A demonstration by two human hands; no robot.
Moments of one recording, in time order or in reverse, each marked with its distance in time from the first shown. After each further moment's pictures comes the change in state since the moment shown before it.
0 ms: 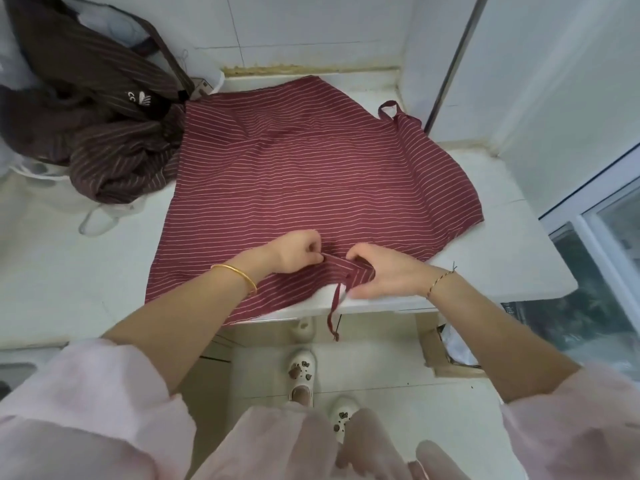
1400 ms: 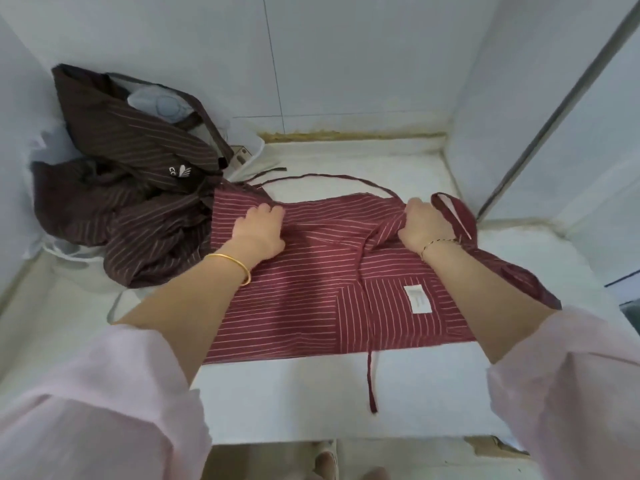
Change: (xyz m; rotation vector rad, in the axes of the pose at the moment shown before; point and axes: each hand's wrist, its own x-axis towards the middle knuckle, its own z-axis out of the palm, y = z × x) left_hand 0.069 -0.104 -0.169 0.444 0.368 -0.344; right_hand 0.174 -0.037 -0.135 -0.294 0.656 0.429
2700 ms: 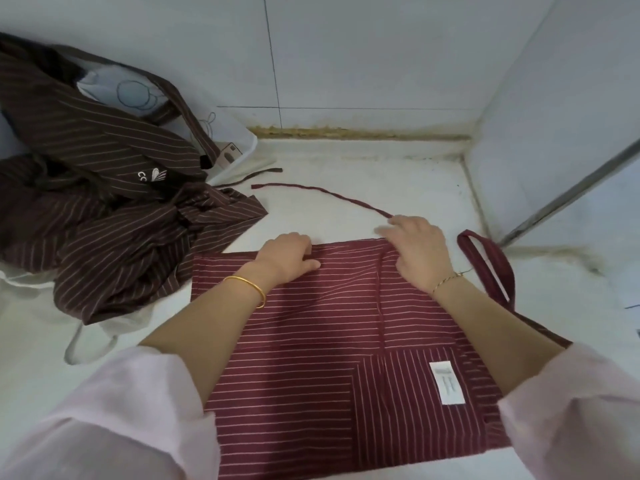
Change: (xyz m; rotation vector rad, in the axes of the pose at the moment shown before) left_hand 0.075 0.018 0.048 -0.194 -0.189 0.215; right_hand 0.063 0.013 0.056 -0.204 0.068 -0.513
